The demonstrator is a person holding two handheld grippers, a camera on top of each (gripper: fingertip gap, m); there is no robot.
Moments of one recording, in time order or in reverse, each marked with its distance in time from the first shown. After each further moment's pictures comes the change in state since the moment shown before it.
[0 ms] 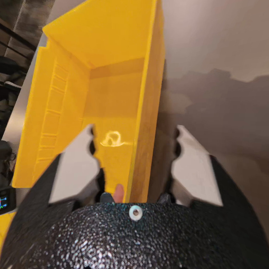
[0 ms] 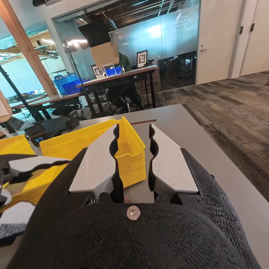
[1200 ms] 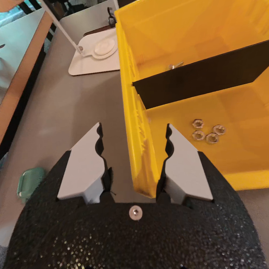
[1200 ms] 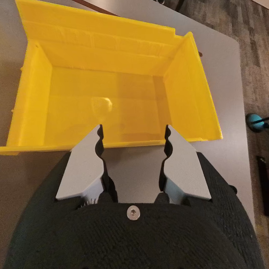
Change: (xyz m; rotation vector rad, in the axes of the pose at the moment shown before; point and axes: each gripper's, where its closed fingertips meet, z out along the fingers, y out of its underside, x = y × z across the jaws) left arm -0.221 0.402 -0.224 -0.168 -0.643 -0.800; right arm -0.103 0.109 0.011 -0.723 -0.024 -0.463
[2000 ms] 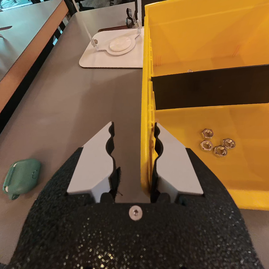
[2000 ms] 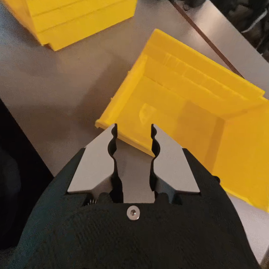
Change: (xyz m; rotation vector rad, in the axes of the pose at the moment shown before) left arm -0.029 0.013 0.008 0.054 -0.005 -0.131; right arm -0.086 0.013 -0.073 0.081 -0.504 -0.406
